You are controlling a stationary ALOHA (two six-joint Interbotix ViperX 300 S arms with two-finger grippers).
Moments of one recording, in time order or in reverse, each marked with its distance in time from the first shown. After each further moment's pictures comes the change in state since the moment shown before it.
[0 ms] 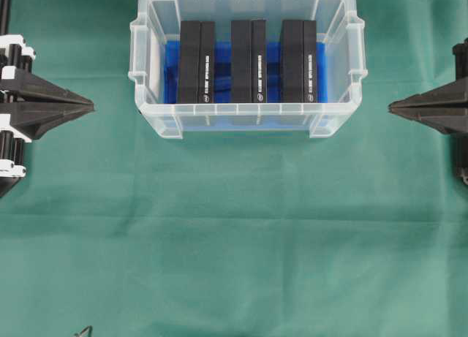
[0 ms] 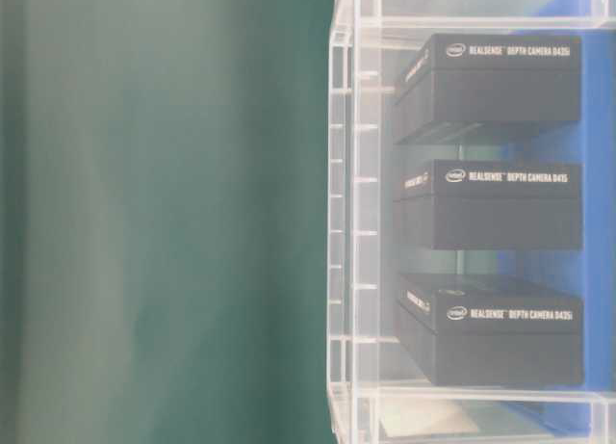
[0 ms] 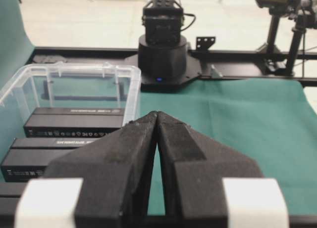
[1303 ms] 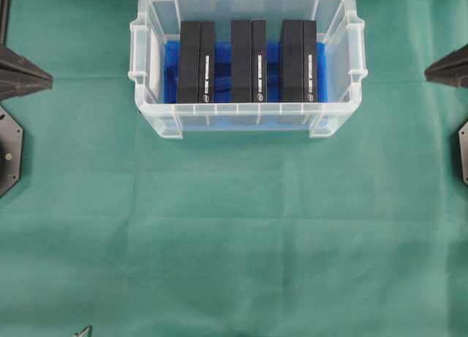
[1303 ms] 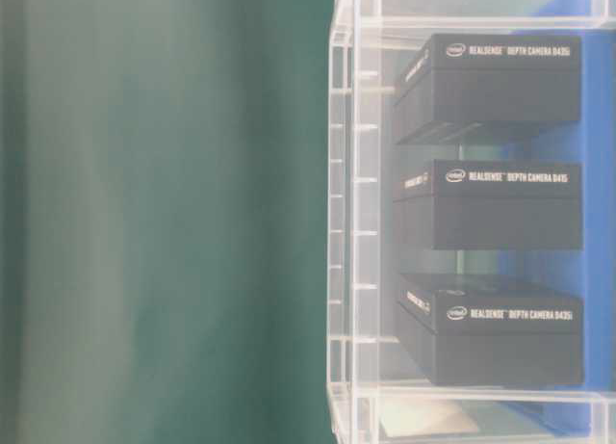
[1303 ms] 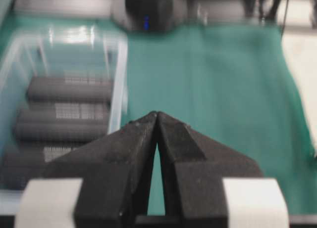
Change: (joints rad) left arm -0.032 0.092 -0.644 0.023 0.985 -0.100; right arm 0.003 0.143 -0.715 0.002 1.114 0.173
